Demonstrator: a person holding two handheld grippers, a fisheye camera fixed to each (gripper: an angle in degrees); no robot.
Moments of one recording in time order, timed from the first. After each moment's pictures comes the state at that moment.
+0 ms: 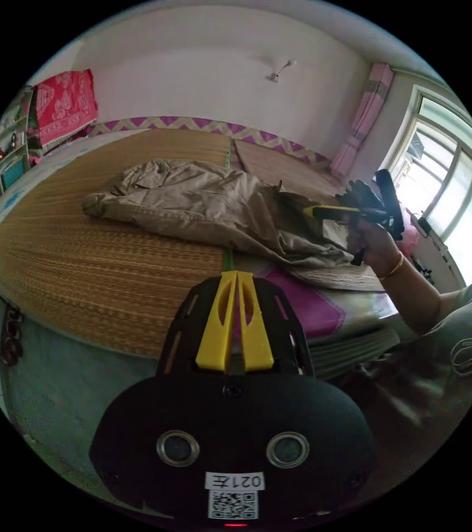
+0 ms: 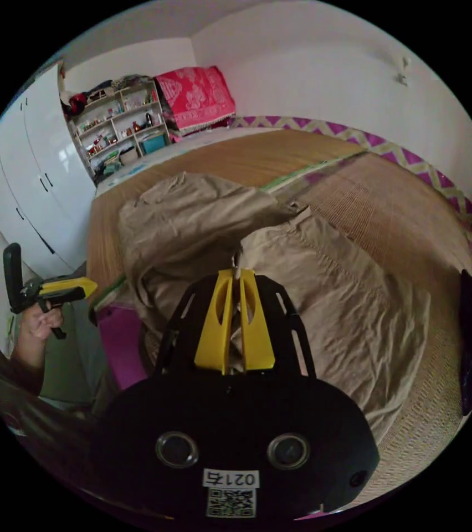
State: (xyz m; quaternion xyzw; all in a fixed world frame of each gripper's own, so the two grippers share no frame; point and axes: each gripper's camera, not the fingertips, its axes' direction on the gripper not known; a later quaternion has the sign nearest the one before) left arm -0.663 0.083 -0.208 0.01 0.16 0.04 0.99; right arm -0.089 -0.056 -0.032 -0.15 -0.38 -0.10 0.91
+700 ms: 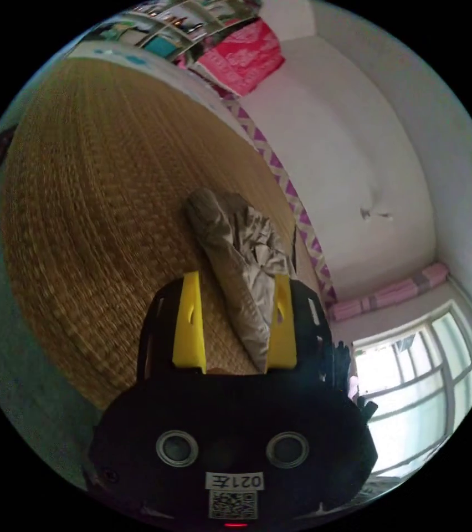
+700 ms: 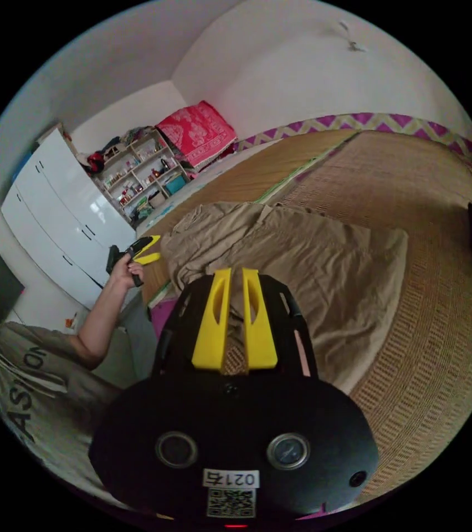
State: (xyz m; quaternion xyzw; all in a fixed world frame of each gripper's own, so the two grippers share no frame) left arm -0.846 0.054 -0.169 0.07 0.24 -0.40 0.88; right arm 0.106 -0.031 -0.022 -0.15 -0.50 0.05 0.85
